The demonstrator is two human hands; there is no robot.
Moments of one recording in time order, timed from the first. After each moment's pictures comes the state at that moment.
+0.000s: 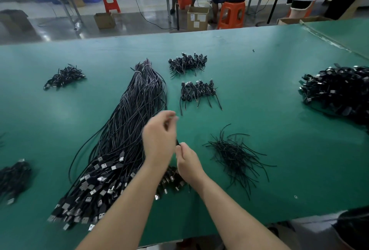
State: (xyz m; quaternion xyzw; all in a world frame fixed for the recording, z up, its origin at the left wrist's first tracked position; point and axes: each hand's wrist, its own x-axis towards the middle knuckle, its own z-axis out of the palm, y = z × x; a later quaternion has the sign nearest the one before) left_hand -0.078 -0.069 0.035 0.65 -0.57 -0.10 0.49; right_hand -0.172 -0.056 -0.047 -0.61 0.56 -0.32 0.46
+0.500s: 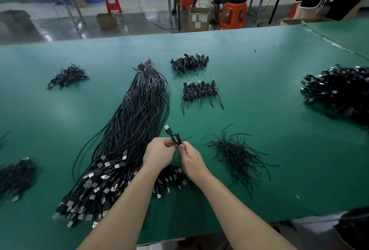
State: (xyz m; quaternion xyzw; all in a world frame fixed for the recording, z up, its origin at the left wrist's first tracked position) left_hand -0.050 -0.069 -0.018 0.74 -0.52 -0.35 0.26; right_hand -0.178 -0.059 -0.045 -0.62 0.55 -0.31 0.47
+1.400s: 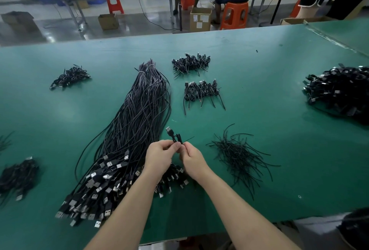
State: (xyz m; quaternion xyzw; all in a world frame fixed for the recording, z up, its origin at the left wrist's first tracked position) left_hand -0.050 -0.049 -0.021 0.66 -0.47 -0.42 0.40; right_hand -0.178 -0.063 -0.049 -0.59 0.54 -0.31 0.52
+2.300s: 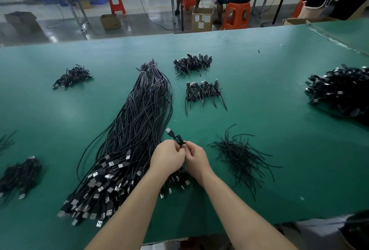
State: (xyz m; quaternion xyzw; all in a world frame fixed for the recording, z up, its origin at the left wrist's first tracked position) left_hand -0.068 -0.056 0.004 0.75 -0.58 -0.28 0.15; right_hand -0.177 -0.062 -0.050 -0.54 0.54 -0.37 0.52
